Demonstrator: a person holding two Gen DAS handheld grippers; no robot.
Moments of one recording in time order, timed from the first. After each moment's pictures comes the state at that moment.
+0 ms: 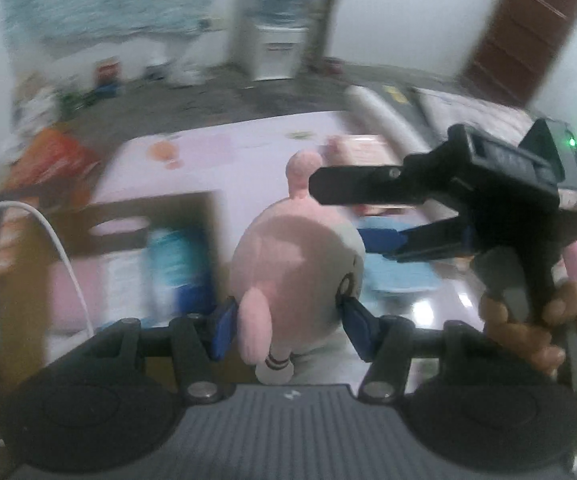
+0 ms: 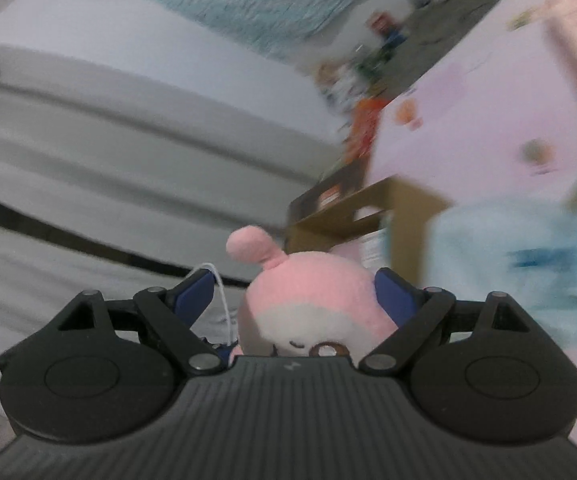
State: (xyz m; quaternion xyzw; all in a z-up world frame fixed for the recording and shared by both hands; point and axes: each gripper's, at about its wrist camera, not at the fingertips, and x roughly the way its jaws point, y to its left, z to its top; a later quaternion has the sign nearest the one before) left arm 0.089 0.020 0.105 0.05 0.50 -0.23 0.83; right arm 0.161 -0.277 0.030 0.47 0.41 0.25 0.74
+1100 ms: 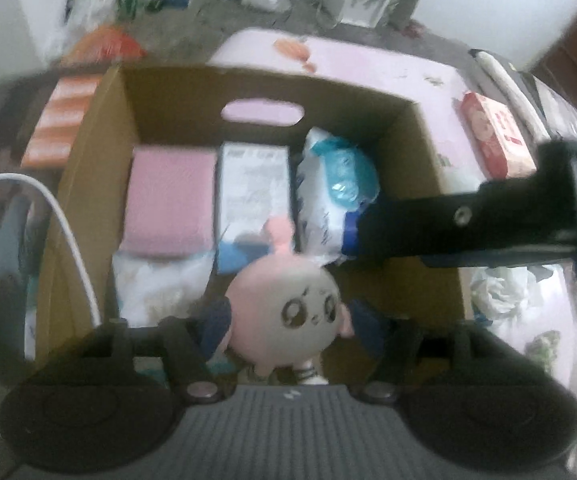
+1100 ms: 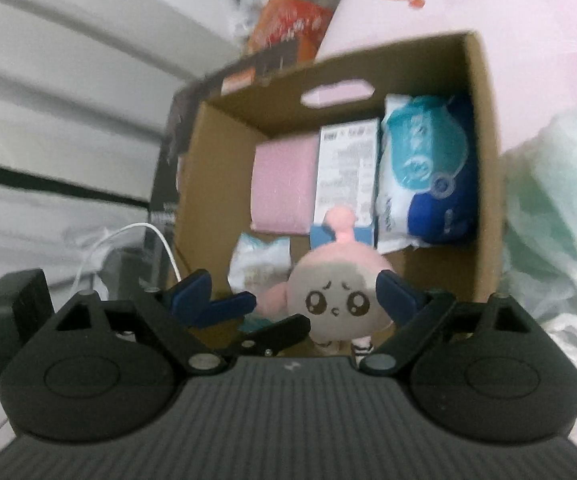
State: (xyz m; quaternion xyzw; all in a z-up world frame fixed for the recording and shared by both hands) left arm 0.167 0.148 -0.015 0.01 0.57 -0.18 0.80; right arm 0.234 -0.078 -0.018 0.30 0.58 0.14 0.74
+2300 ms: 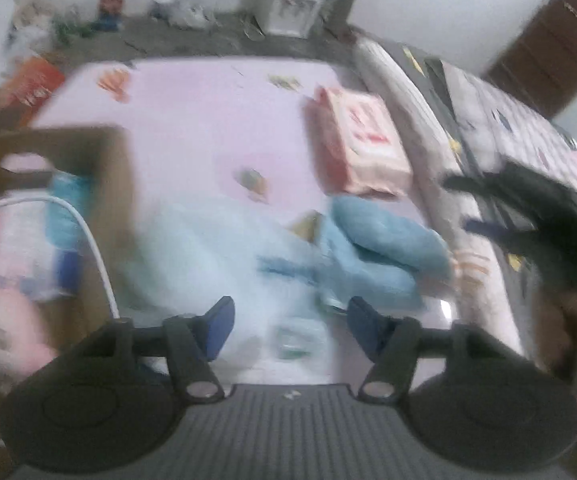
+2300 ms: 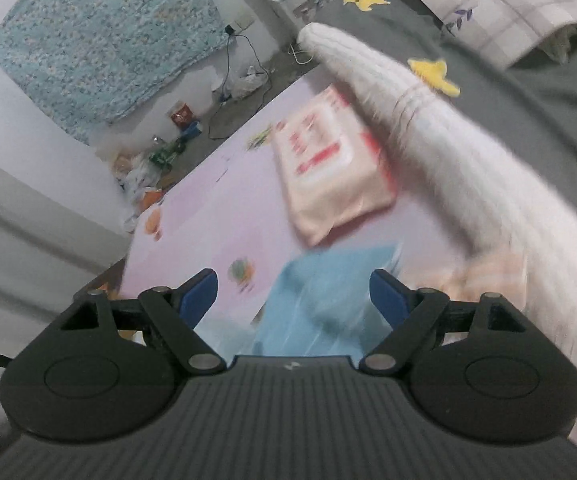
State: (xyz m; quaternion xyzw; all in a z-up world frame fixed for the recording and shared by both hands) left arm 0.123 -0.110 0.013 -0.01 0.56 -0.22 0.80; right arm 0.144 -0.463 -0.037 0.35 0.44 -0.06 0.83
